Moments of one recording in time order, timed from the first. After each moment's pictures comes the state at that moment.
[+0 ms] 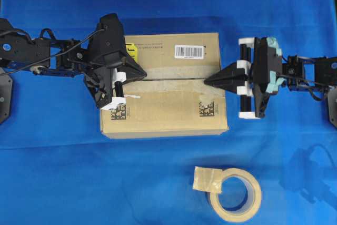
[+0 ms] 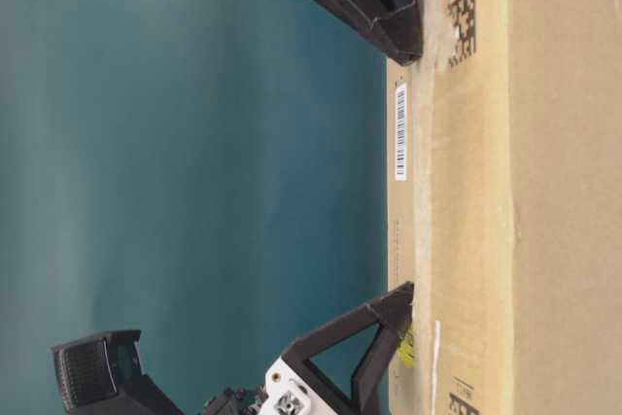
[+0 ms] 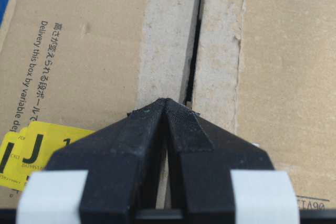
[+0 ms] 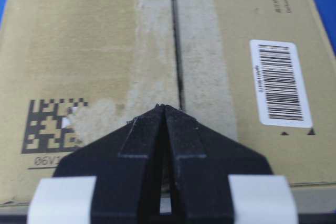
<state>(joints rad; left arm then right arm) 0.08 -0.16 0.77 -0.04 0.08 -0.09 -0.06 -0.22 1.00 0.07 -0.36 0.02</state>
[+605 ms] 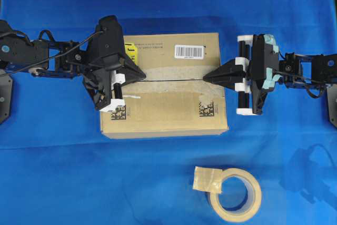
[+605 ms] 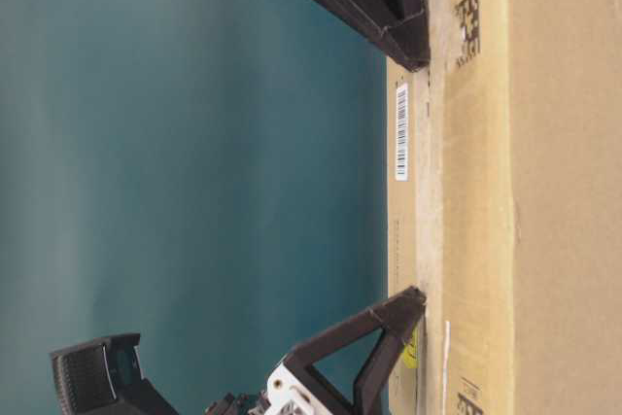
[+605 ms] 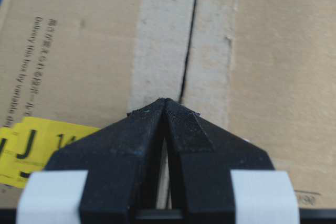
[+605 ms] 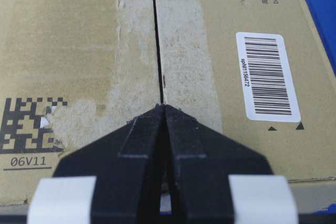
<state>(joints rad) 0.07 -0.17 0.79 -0.04 0.05 -0.09 -0.08 -0.19 1.00 0.07 -0.36 0.02</state>
